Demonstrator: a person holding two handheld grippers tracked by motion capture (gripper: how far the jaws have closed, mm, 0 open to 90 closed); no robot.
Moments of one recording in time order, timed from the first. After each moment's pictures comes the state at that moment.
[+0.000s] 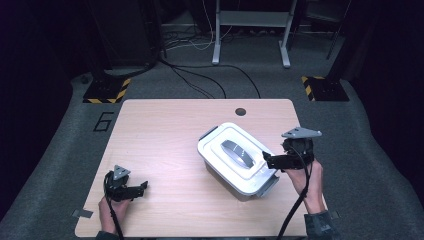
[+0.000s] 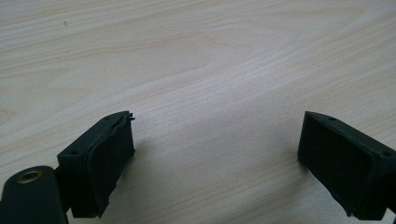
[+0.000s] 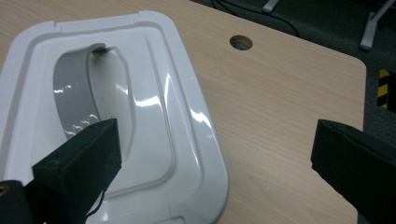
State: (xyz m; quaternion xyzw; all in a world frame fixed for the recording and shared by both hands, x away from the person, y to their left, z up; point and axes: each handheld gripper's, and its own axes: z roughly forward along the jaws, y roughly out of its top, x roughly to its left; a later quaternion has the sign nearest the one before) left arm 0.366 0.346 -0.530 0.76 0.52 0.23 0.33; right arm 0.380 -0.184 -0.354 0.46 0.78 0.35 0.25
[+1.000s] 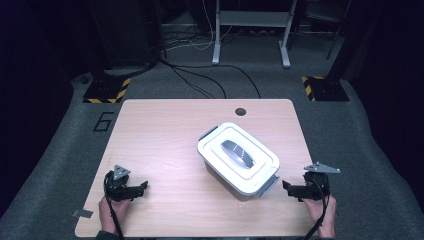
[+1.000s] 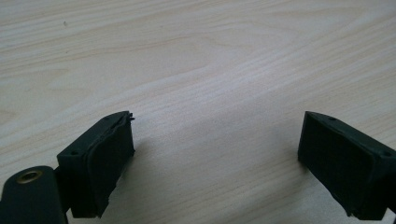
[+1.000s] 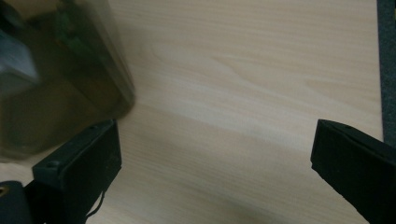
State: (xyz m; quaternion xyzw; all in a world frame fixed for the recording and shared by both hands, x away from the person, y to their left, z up) left arm 0.366 0.345 -0.531 0.75 0.52 0.23 0.33; right arm 0.352 -0.263 -0.480 0.54 0.74 0.34 0.20
